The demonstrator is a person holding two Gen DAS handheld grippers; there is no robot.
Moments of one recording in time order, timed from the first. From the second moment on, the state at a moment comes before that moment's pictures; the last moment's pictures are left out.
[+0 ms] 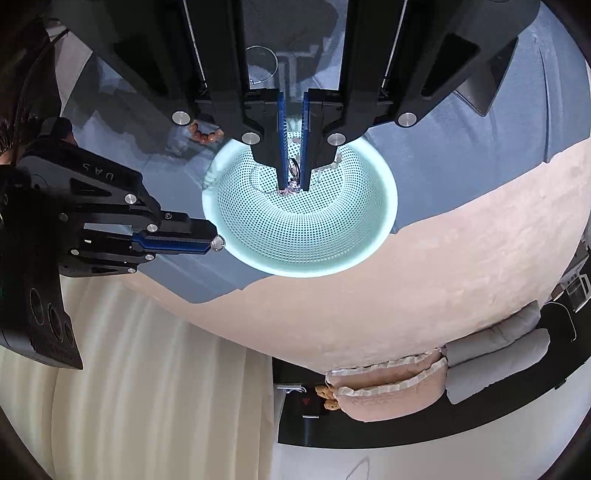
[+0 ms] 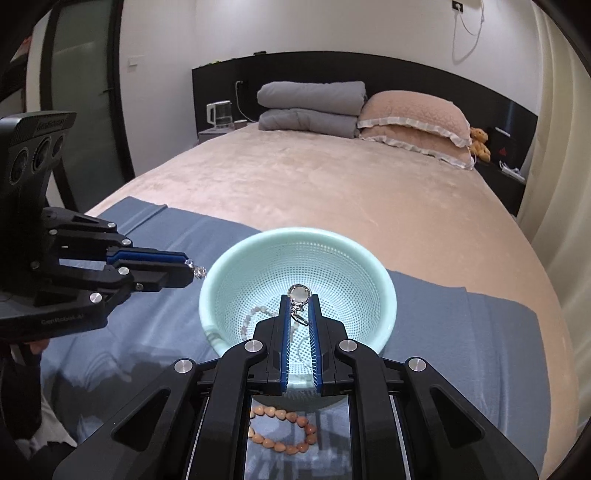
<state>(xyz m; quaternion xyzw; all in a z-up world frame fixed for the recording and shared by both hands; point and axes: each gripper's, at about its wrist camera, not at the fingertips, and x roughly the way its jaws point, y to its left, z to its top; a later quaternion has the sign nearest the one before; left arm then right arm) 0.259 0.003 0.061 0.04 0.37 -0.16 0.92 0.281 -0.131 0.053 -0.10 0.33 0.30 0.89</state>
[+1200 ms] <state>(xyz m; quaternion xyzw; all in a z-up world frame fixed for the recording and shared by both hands) 0.275 0.004 0.016 0.03 0.40 -0.16 0.90 0.297 -0.157 0.006 -0.02 0.37 0.26 0.89</state>
